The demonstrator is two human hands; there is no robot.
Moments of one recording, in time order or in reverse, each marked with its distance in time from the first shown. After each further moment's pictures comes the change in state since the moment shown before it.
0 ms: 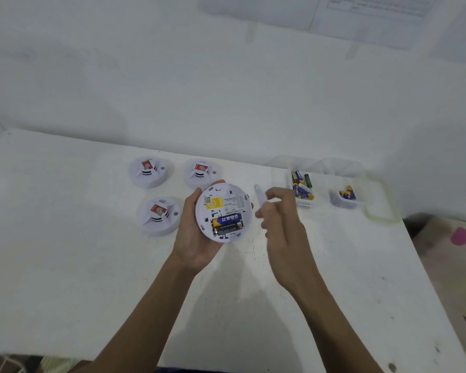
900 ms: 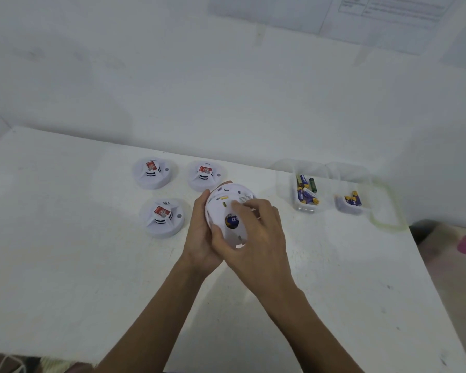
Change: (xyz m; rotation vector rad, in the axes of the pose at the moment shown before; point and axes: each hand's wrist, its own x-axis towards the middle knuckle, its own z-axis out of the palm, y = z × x) left_hand 0.002 -0.004 0.010 -0.054 0.080 -0.060; right_hand 0.009 0.016 0.051 -0.637 0.188 -0.295
